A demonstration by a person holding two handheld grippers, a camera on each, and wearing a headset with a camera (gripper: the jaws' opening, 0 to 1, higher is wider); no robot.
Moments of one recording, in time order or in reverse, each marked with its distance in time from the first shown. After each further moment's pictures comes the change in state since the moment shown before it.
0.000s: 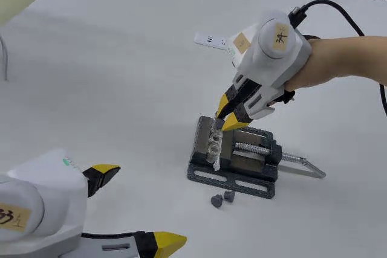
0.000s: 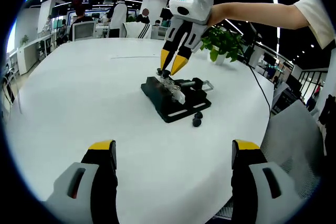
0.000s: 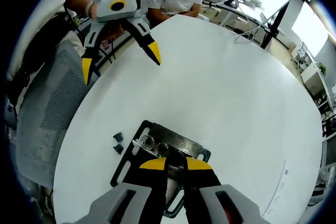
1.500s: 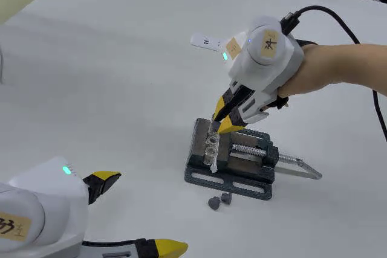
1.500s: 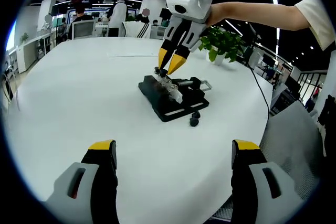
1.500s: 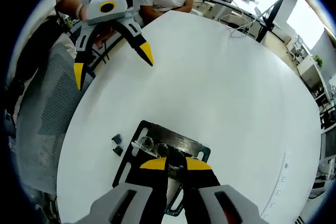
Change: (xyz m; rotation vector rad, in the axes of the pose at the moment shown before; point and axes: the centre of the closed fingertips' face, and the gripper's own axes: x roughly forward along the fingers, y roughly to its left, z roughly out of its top) left arm 0.001 -0.005 -0.002 -0.013 -0.004 -0.009; right arm 0.001 -0.003 -0.001 0.046 0.045 -0.021
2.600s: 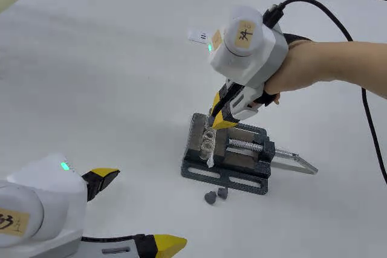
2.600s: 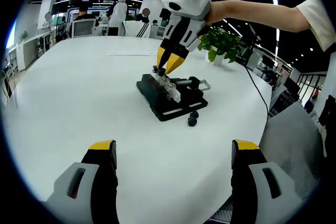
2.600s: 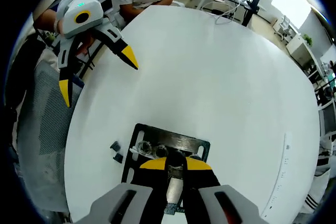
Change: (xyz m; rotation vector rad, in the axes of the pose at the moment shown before) left arm 0.003 -0.002 -0.004 -0.011 -0.002 -0.011; right arm 0.000 0.003 0.003 0.148 0.056 -0.054
